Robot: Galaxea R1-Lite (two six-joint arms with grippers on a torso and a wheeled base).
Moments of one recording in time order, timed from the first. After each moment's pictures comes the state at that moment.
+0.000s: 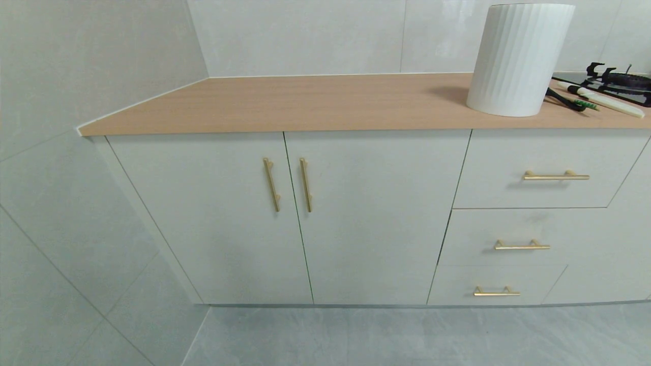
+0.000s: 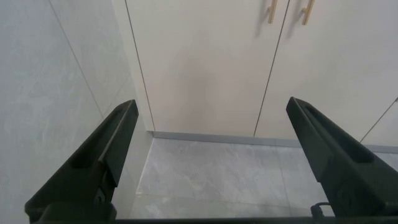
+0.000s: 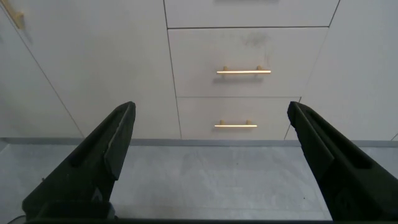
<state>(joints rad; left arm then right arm) 0.00 0.00 0.00 0.00 0.06 -0.01 0.00 0.00 0.00 -0.01 0.01 0.01</state>
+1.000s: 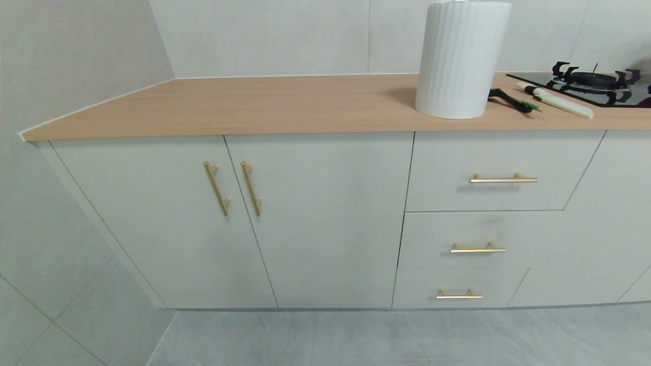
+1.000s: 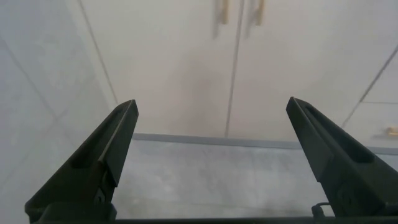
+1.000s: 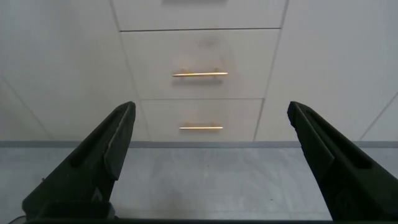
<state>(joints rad) 0.00 0.00 0.00 0.00 0.06 -0.01 0.00 0.00 0.00 -0.01 0.00 0.01</state>
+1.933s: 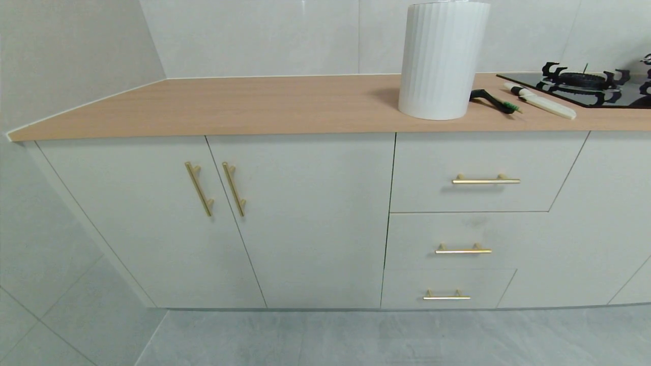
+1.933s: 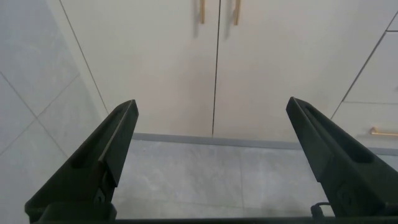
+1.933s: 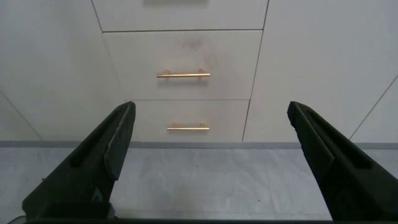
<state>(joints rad) 0.00 0.00 0.00 0.00 0.06 -0.01 0.00 0.00 0.00 -0.01 0.00 0.01</state>
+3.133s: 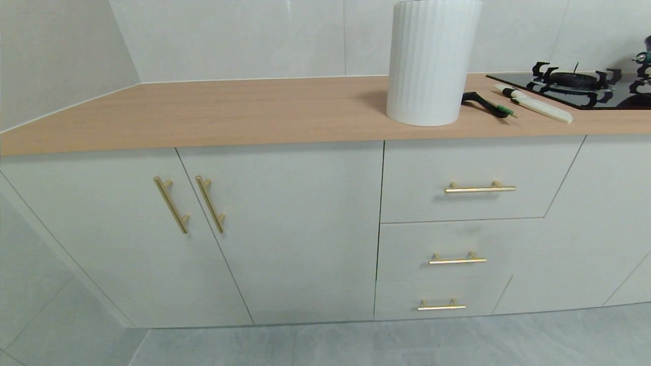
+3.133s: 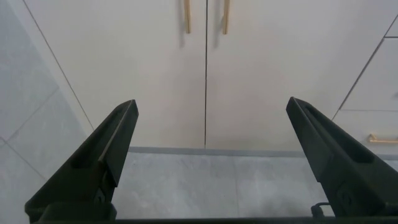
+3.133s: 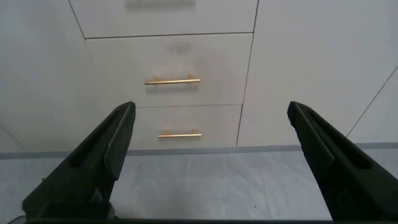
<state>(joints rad) 0.00 0.00 0.00 0.00 0.06 -0.01 0.00 0.00 0.00 -0.01 0.01 0.00</state>
